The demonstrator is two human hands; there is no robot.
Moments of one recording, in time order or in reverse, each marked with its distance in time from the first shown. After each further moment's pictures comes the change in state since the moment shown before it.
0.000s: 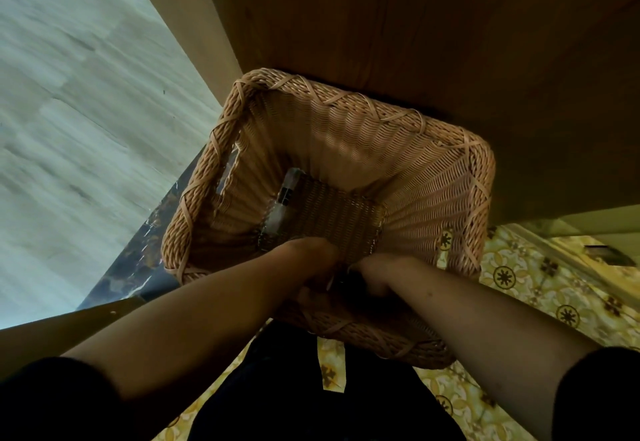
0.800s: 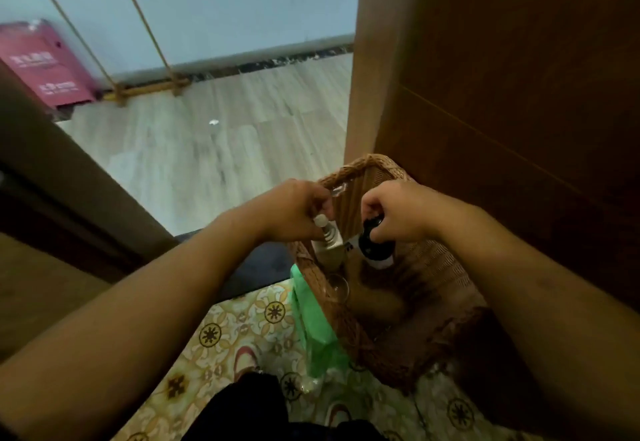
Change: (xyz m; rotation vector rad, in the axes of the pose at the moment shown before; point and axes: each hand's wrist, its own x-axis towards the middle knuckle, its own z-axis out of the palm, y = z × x) left_hand -0.277 0.048 0.076 -0.690 1.293 -0.257; right_hand -0.275 -0.071 -0.126 -0.350 0.651 -0.567
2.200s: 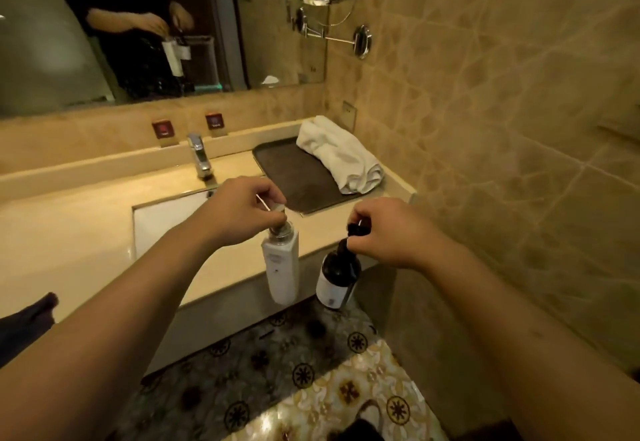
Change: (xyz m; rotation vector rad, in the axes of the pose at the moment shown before) left_hand -0.927 -0.295 -0.097 -0.141 1.229 -1.343; right_hand 0.065 -0.950 0.278 -0.244 -0.178 -1.260
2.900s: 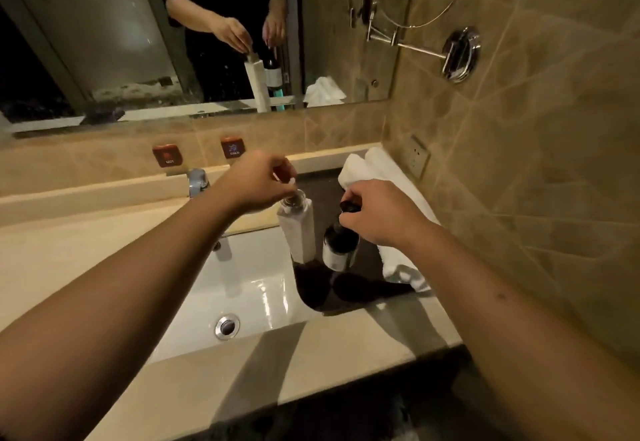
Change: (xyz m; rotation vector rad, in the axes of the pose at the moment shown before) left_hand 0.356 -0.114 -0.009 0.125 0.110 -0.175; right_hand 0.398 0.078 -0.007 0.155 -0.054 -0.096
